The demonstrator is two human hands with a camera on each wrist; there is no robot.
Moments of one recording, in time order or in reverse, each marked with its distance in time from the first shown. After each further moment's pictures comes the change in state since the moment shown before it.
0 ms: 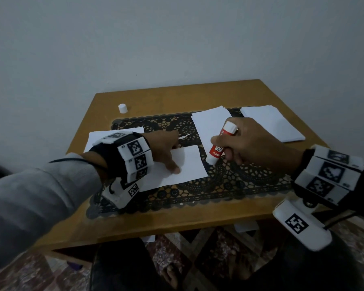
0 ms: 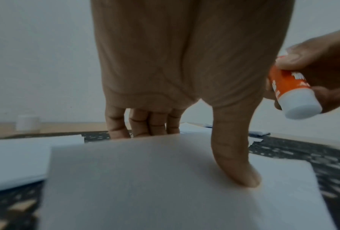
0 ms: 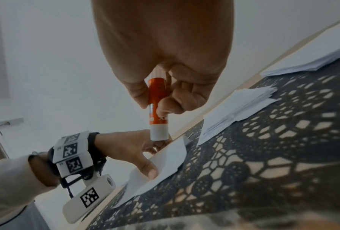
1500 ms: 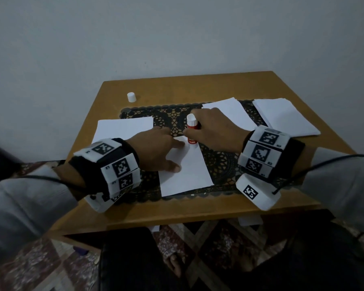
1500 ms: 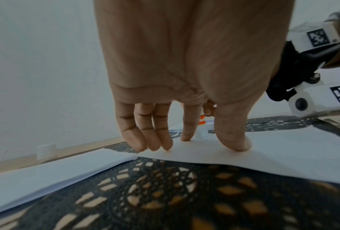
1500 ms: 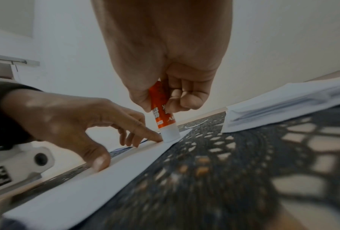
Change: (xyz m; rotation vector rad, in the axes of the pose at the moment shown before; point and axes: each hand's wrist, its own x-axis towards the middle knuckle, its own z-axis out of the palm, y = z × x) left_hand -0.031 -0.026 0.030 0.205 0.188 0.112; right_hand 0.066 -0.007 0.065 -0.556 -0.042 -0.226
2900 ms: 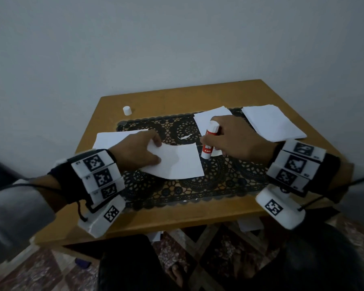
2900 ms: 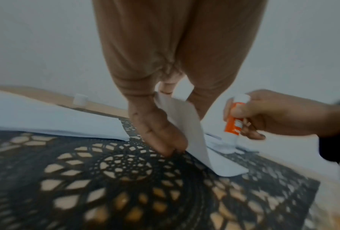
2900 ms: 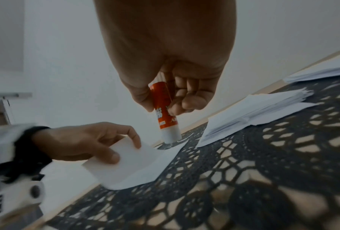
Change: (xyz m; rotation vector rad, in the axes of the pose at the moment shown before) left_hand -0.017 -0.011 -0.014 -0.462 0.135 -0.241; right_hand -0.051 0.018 -0.039 0.294 0.086 0.168
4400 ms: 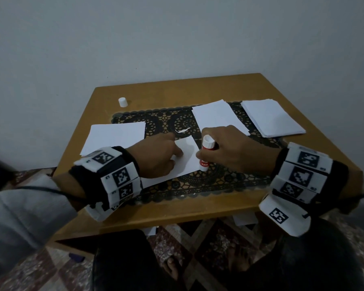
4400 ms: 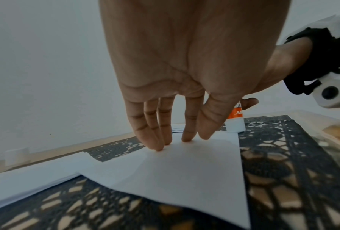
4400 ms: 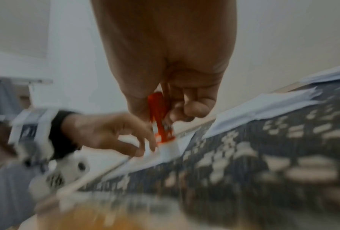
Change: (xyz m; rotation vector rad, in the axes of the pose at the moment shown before) left_hand 0.003 0.030 0.026 0.362 -0.096 0.361; right_hand -0.018 -0.005 0.010 -0.188 -0.210 -0.085
